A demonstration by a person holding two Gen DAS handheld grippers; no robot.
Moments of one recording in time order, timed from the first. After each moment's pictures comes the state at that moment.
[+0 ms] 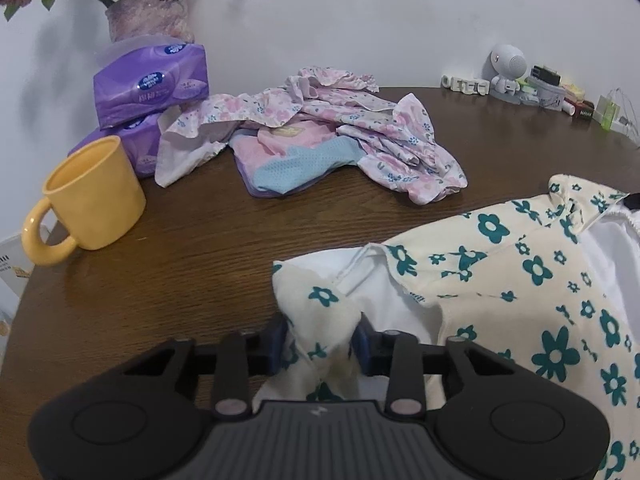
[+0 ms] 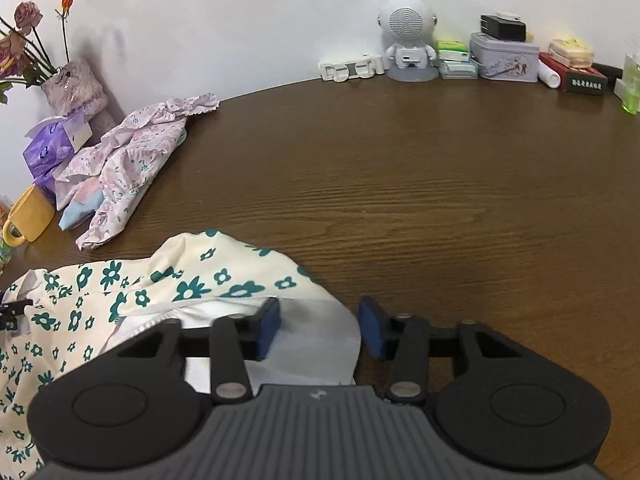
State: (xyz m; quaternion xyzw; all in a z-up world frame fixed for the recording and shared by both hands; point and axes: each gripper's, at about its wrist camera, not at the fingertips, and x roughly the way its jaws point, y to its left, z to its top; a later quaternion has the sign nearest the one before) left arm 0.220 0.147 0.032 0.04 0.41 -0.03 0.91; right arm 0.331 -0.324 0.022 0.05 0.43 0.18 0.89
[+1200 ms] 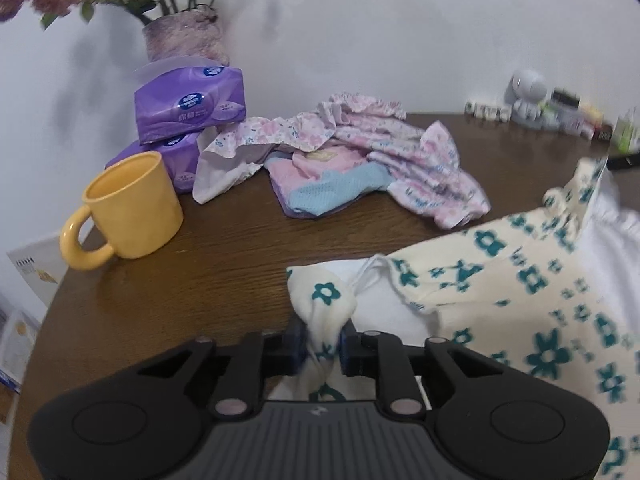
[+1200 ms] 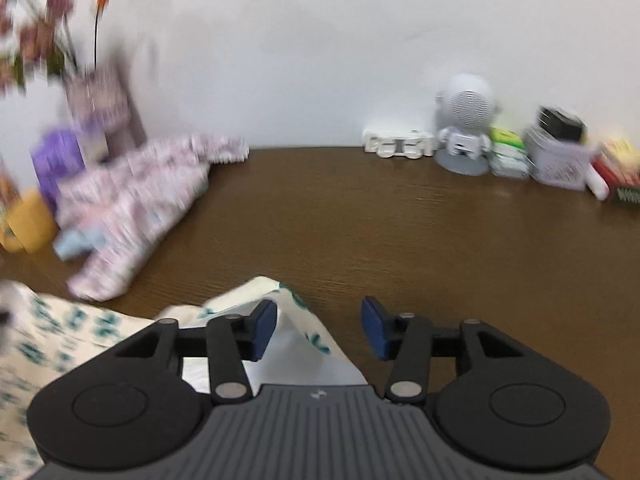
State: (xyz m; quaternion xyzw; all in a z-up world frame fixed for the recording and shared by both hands) left arm 0.202 0.156 0.047 0.04 0.37 0.01 0.93; right arm 0.370 -0.296 0.060 0.01 0.36 0.20 0.91
